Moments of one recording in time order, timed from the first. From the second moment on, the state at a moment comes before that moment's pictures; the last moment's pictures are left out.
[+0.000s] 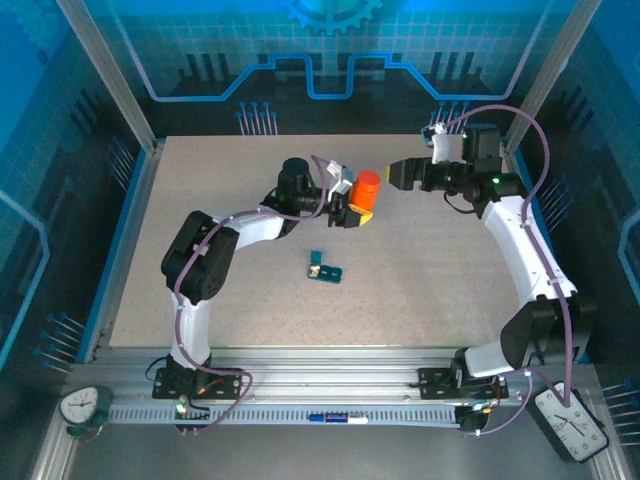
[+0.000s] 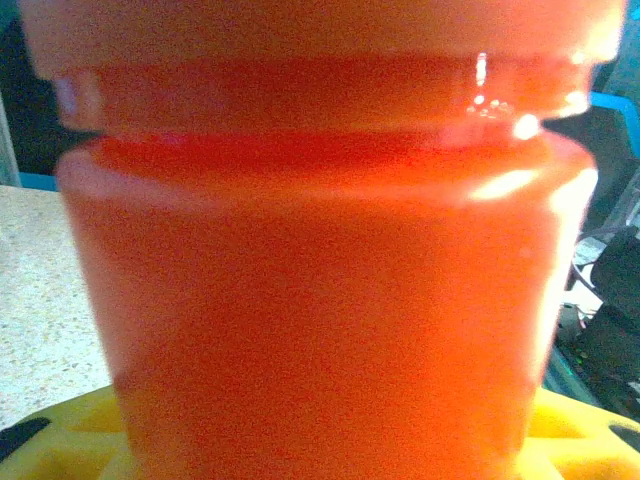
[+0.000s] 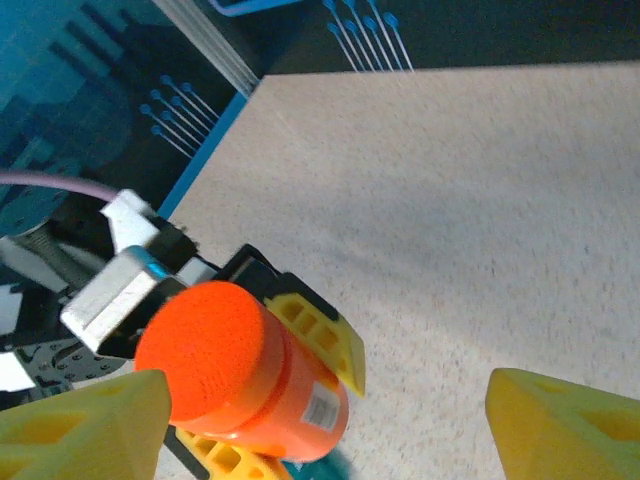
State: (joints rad) left arm -0.47 2.03 1.31 0.62 1.11 -0.06; right arm 0.08 1.44 1.39 -0.56 -0.71 0.13
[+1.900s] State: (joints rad) left arm -0.47 2.04 1.31 0.51 1.10 -0.06; right arm 0.32 1.45 1.30 -0.43 -0.42 0.26
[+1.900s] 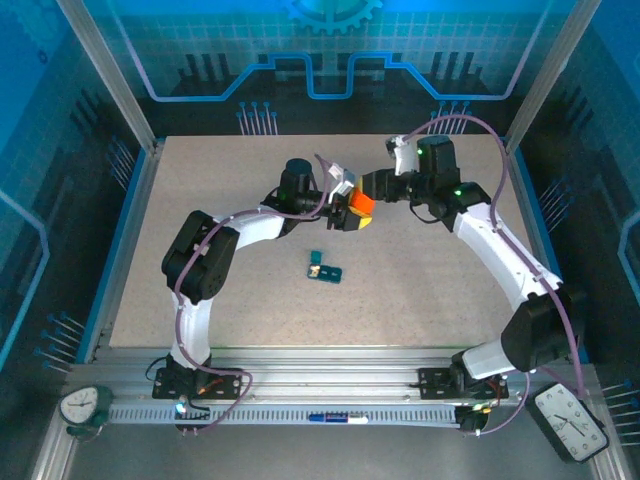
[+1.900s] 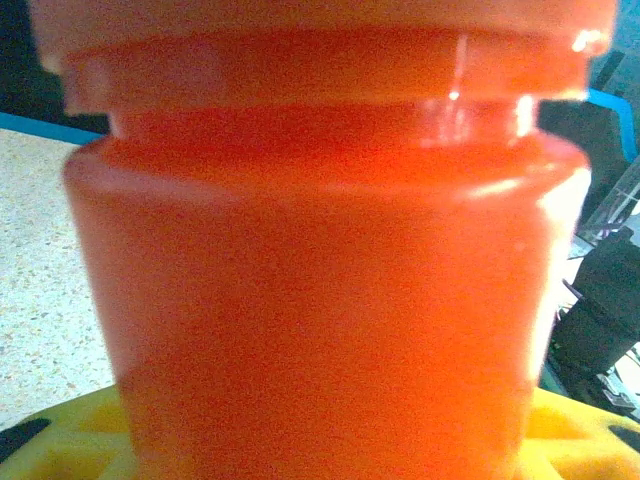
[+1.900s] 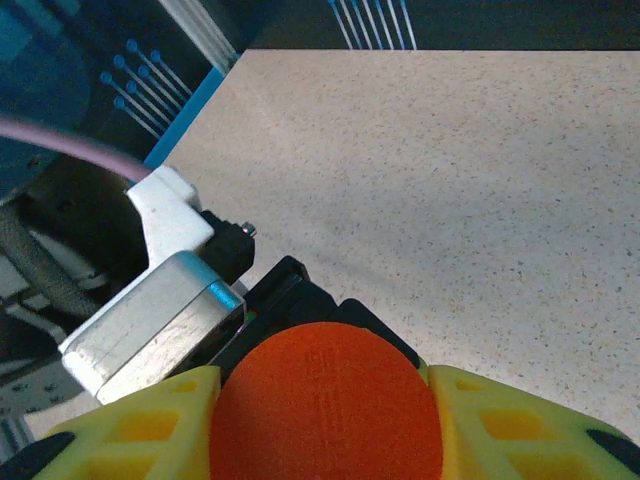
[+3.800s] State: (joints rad) left arm -0.47 2.04 1.34 0.56 1.18 -0.12; right arm 0.23 1.76 1.86 -1.09 -0.76 -0.32
